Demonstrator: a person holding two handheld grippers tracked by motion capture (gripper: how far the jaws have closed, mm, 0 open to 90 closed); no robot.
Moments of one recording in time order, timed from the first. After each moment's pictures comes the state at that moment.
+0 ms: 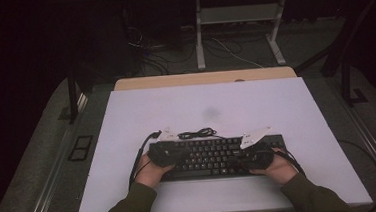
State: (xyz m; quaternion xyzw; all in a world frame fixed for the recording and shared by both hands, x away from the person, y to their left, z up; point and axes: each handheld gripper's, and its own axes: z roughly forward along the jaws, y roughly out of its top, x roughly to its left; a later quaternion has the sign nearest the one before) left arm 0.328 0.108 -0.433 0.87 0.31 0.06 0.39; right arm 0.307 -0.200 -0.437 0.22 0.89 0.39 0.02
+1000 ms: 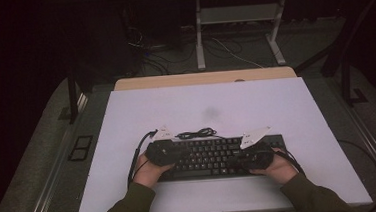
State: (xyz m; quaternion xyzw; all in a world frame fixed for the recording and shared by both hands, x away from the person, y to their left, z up) left arm 0.327 0.114 -0.428 0.84 0.32 0.06 0.43; right arm 0.307 -0.201 -0.437 0.22 0.89 0.39 0.02
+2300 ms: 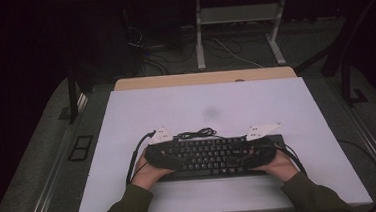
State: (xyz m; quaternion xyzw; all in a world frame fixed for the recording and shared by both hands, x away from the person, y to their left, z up) left arm 0.319 0.116 -0.426 0.82 0.30 0.09 0.47; right arm 0.312 -0.209 -0.430 0.26 0.85 0.46 0.04
